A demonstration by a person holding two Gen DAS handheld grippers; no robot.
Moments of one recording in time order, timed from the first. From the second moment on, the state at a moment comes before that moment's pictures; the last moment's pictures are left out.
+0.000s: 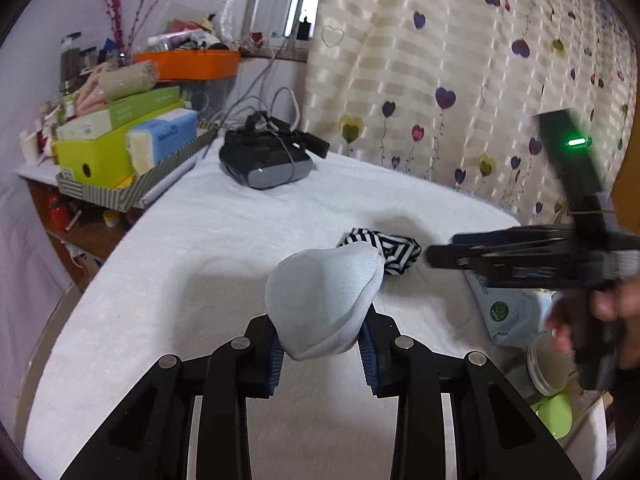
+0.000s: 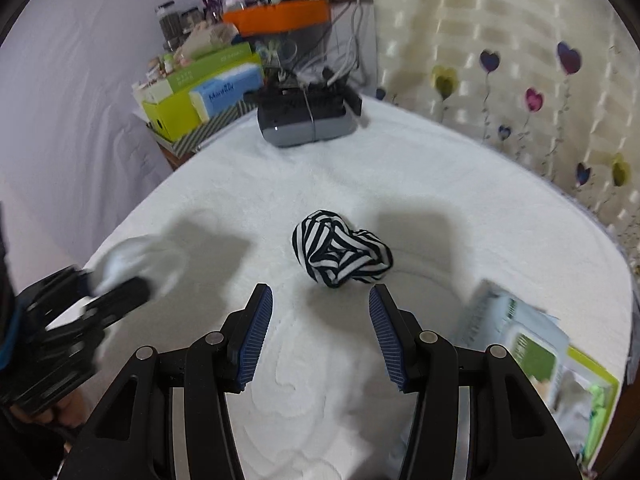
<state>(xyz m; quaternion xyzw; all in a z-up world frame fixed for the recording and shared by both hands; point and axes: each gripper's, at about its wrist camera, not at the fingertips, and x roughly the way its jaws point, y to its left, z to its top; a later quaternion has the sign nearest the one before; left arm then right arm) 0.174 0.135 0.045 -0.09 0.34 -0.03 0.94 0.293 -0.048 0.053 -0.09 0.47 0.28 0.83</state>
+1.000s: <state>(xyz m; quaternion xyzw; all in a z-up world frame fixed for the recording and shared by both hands) 0.156 0.140 0.058 -0.12 0.32 -0.03 0.94 0.336 -0.019 0.029 -0.13 0.52 0.25 0.81</state>
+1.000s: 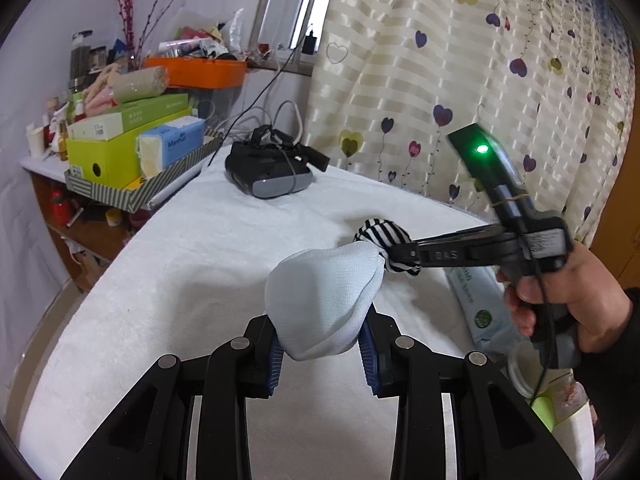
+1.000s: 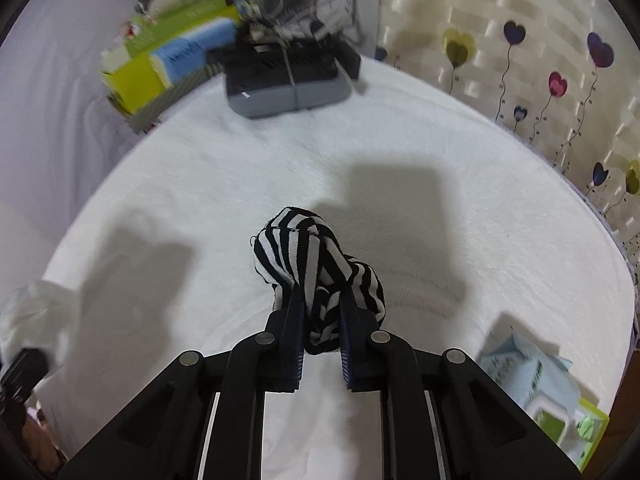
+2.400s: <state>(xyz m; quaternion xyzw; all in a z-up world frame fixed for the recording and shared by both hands) 0.044 -0.023 0.112 -0.08 0.27 -0.18 0.94 0.083 -0.227 0.137 0.01 0.36 0.21 0.91</state>
